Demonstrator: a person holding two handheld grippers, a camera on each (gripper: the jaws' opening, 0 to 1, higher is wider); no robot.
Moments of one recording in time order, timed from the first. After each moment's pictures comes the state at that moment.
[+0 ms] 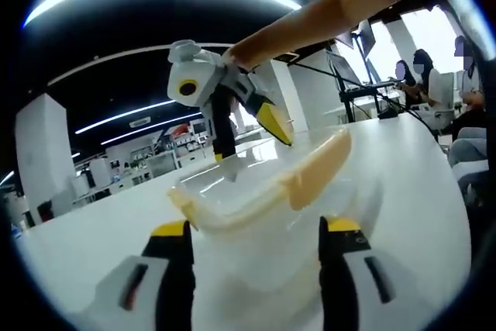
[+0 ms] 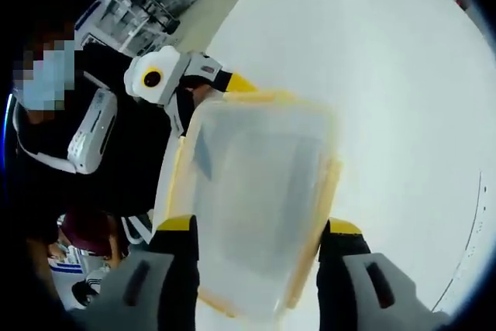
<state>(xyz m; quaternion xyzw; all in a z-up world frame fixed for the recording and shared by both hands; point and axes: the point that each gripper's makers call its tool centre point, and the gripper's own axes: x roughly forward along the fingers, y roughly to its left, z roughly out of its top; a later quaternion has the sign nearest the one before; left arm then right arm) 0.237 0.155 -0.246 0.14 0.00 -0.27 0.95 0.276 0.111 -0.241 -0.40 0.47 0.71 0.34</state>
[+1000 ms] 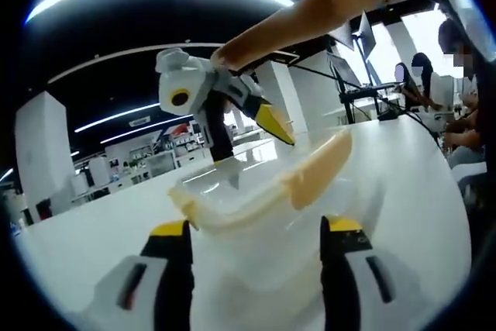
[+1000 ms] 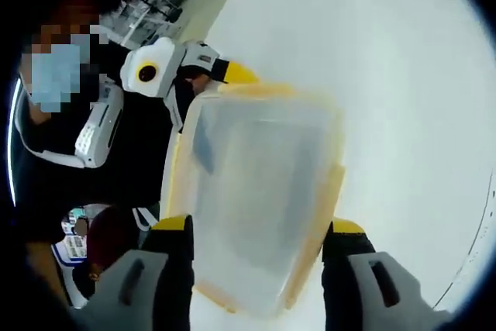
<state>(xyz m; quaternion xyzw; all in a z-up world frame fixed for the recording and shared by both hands) 0.232 0.156 -0.244 0.13 0.00 -0.28 0.95 0.275 0.110 -0.242 -0.42 0.50 0.70 0.30</state>
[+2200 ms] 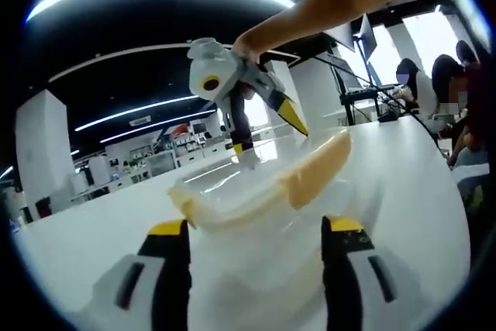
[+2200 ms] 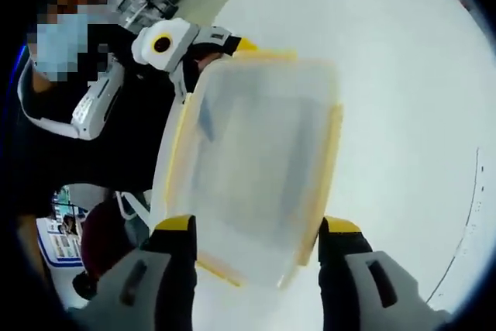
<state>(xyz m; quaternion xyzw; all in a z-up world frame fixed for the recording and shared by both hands) 0.231 0.154 -0.246 0.13 0.00 -0.28 0.95 0.290 0.070 -0.239 -0.43 0.48 0.69 0.33</state>
